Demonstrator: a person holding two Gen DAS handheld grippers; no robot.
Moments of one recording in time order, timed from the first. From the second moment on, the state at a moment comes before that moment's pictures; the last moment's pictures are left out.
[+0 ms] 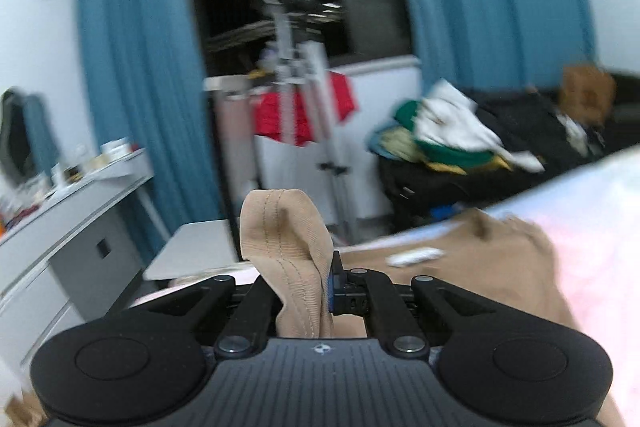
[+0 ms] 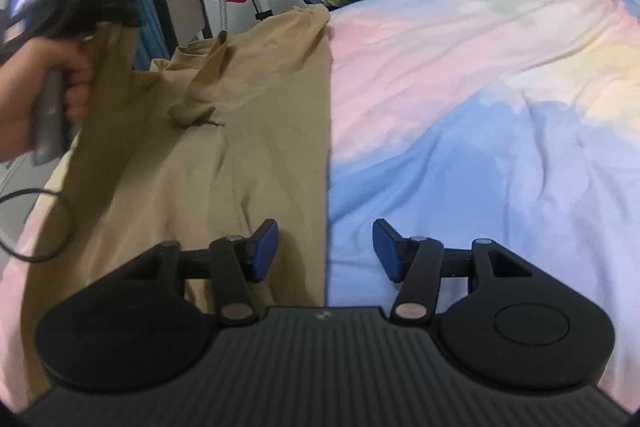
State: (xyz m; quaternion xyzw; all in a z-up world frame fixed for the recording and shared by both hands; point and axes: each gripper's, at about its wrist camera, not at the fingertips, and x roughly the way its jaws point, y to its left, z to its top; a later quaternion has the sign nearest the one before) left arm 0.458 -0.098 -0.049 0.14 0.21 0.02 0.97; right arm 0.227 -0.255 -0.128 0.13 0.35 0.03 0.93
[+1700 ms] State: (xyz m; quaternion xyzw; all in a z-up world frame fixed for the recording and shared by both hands) left arm 0.047 0.041 -0.116 -0.05 0.50 0.03 0.87; right arm 0.171 -0.220 -0.107 0.08 0.35 0.08 0.93
